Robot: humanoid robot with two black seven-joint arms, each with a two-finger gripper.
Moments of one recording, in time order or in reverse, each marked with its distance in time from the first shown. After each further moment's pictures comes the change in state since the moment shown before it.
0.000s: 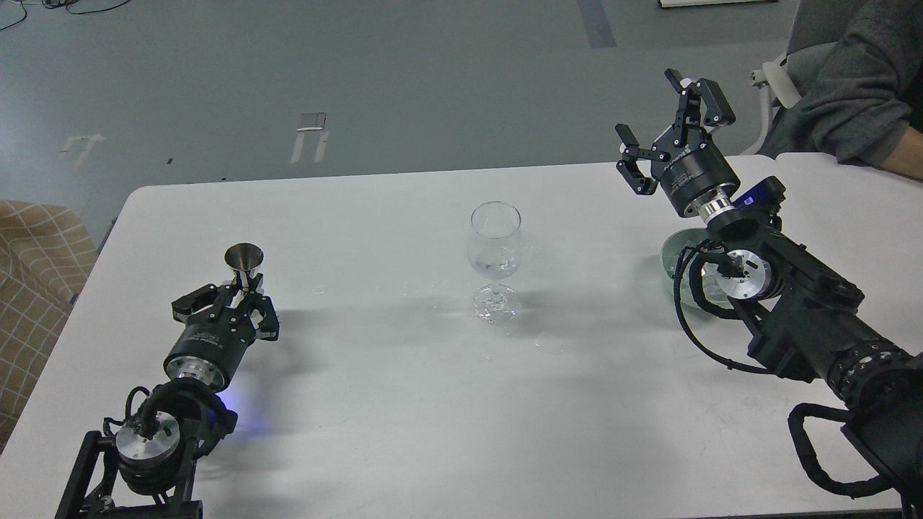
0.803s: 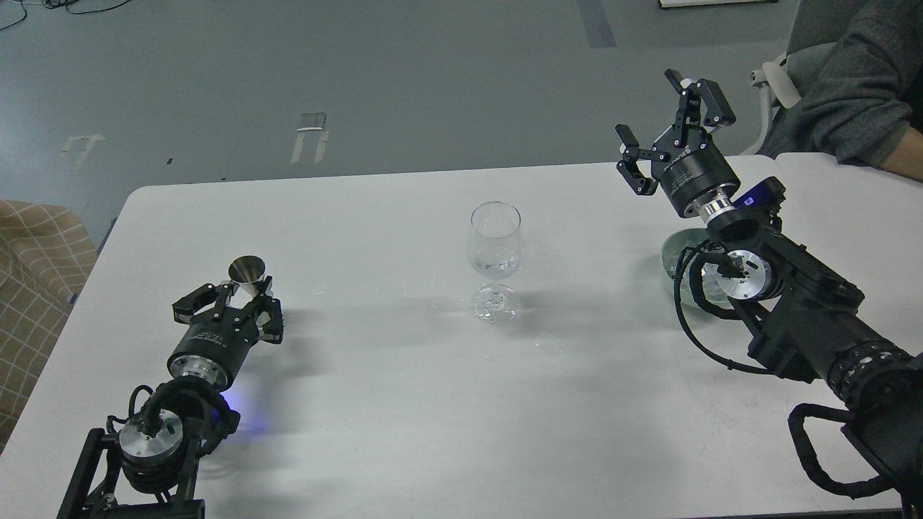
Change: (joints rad) left arm -0.004 0.000 0.011 0.001 0.002 0.012 0.001; right arm -0.001 0.000 0.000 0.000 0.000 0.000 0.000
